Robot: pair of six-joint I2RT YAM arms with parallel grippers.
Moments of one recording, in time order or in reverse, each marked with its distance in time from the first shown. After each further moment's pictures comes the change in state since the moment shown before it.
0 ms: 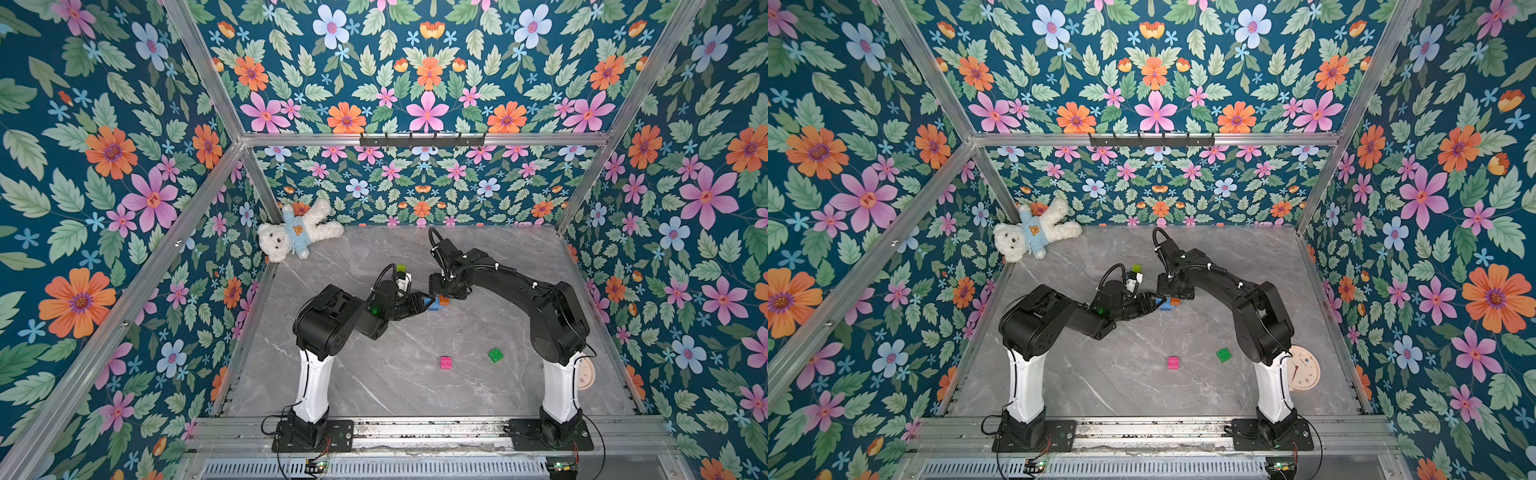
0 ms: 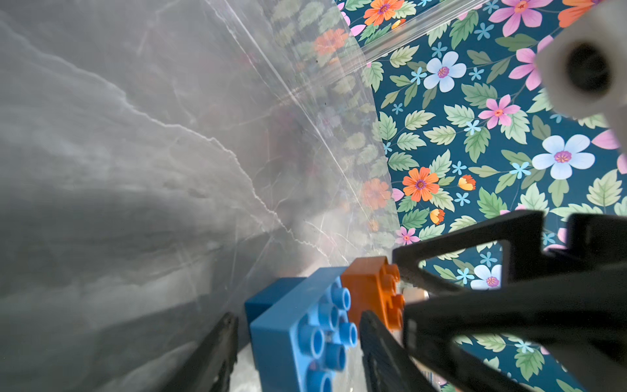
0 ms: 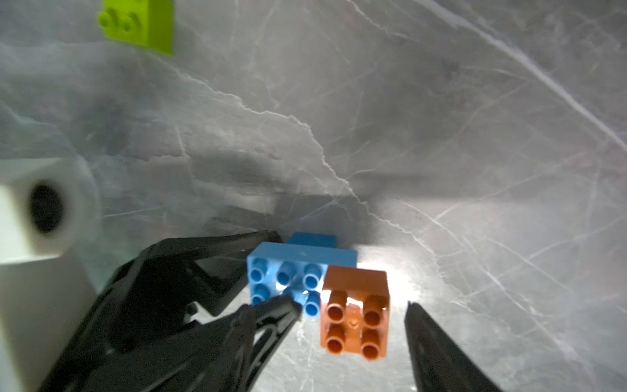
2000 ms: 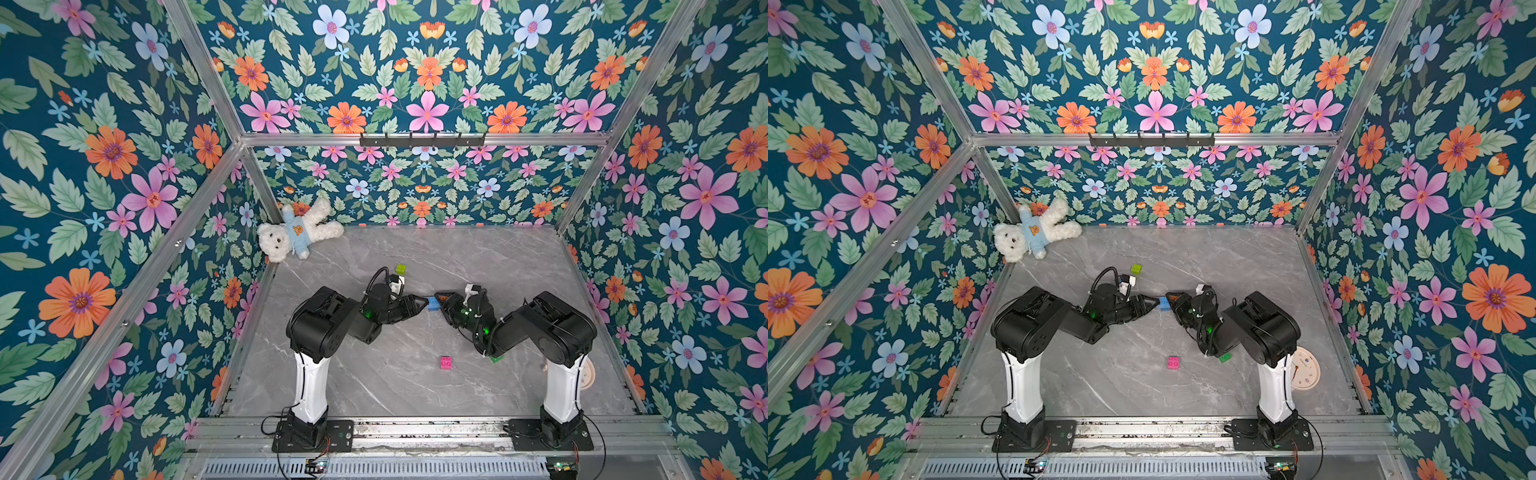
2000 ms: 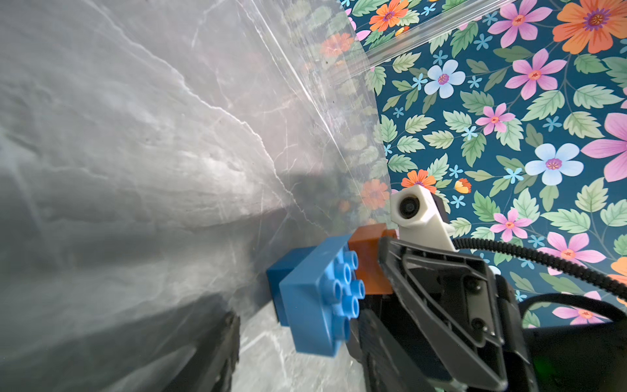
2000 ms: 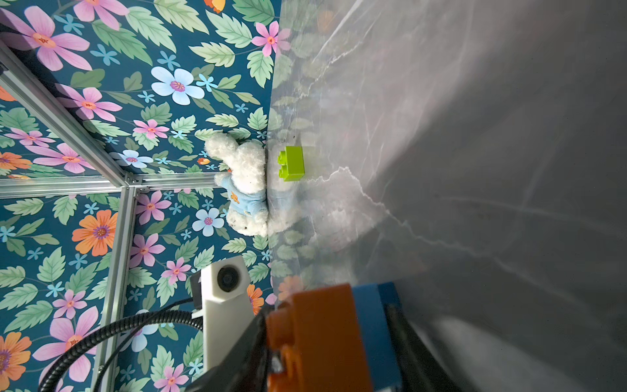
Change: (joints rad) left arm 0.031 -0.041 -0.072 0.039 0.022 -0.026; right arm -0.035 -0.006 -1.003 1.876 -0.110 0.771
